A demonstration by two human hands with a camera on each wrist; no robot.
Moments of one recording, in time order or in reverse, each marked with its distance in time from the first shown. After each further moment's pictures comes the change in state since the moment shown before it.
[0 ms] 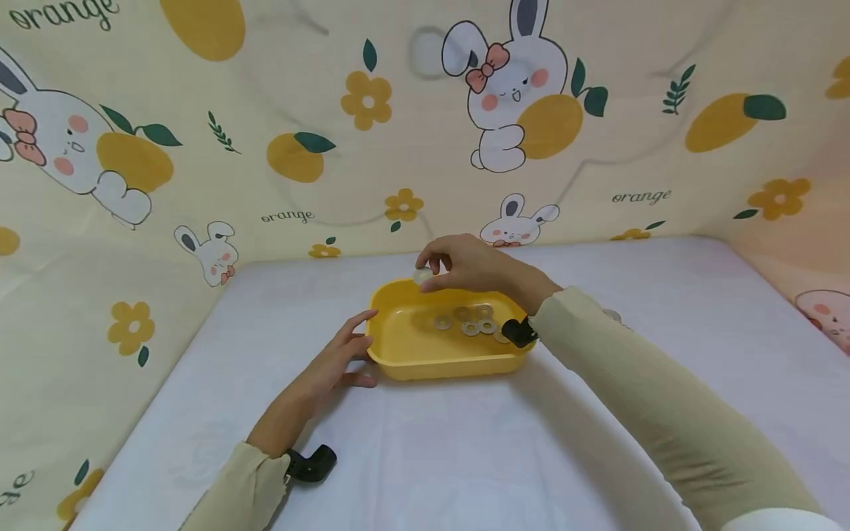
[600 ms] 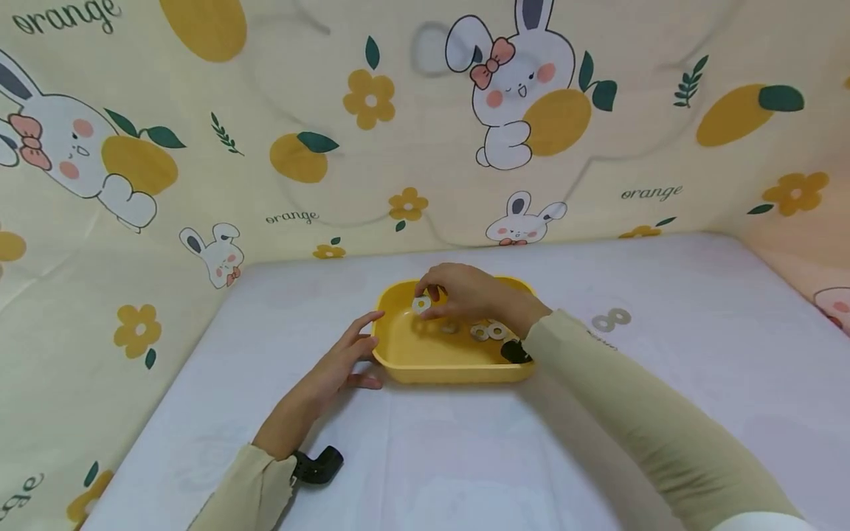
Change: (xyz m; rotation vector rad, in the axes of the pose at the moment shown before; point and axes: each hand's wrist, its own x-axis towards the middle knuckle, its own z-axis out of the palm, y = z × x) left_hand 0.001 0.002 -0.002 0.020 -0.012 -0.009; right_hand 0.009 0.019 0.048 -0.141 -0.014 -0.085
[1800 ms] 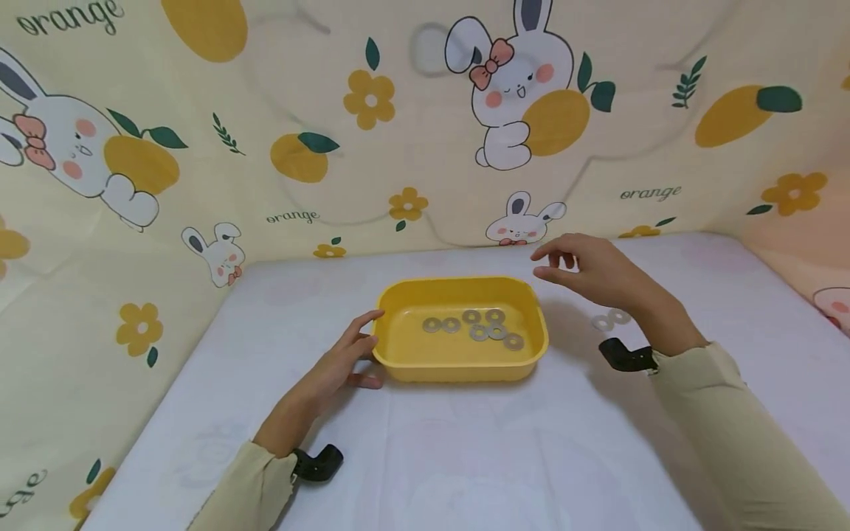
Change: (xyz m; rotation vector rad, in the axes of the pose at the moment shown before) left_hand -0.003 0.002 0.003 0.020 0.027 -0.005; right_hand -0.131 0.043 -0.083 -0.022 0.229 0.345
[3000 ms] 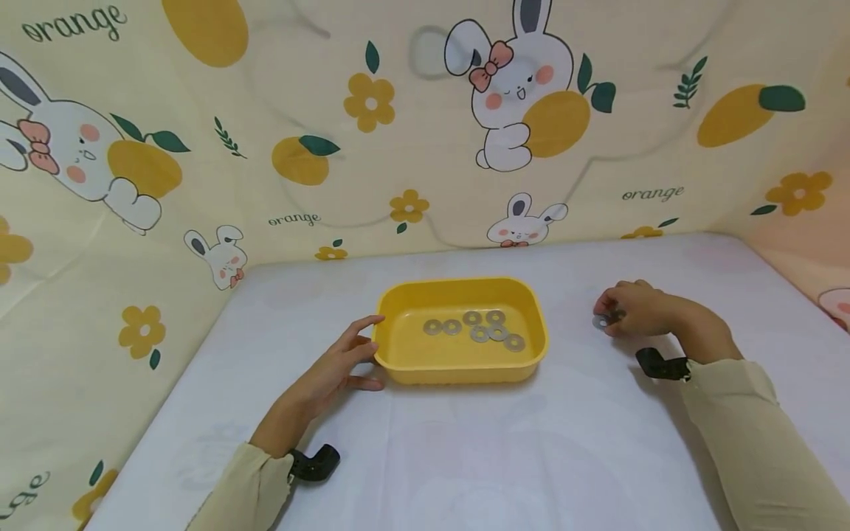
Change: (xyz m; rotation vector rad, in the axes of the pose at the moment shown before) left_hand 0.001 -0.004 -0.009 -0.065 -0.076 0.036; right_hand -0.035 0.091 0.009 -0.110 -0.412 0.191
